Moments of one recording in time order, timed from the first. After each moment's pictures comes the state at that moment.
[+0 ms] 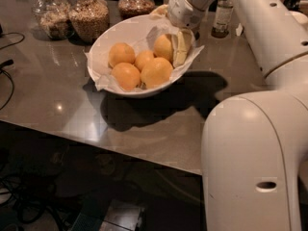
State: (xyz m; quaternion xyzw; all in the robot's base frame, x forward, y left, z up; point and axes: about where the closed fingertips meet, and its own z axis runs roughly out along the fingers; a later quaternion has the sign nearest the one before) arm 0.709 -0.024 0.905 -0.82 0.50 0.08 0.27
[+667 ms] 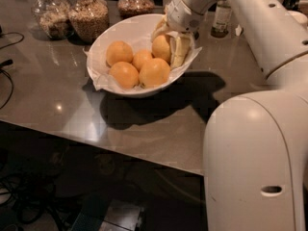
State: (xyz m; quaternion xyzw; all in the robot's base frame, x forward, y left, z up) arm 0.701 -0.021 0.895 -0.82 0.50 0.09 0.25
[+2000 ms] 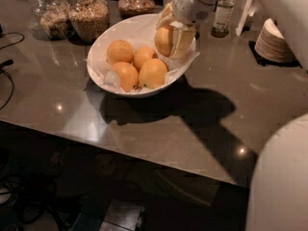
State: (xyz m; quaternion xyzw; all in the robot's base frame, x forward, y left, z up) arm 0.672 -0.038 0.942 -0.81 0.52 0.00 0.27
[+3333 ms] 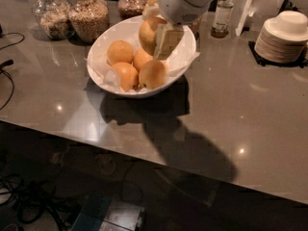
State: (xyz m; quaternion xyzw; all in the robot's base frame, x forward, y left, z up) arm 0.605 0.007 1.003 -0.77 0.52 -0.09 0.37
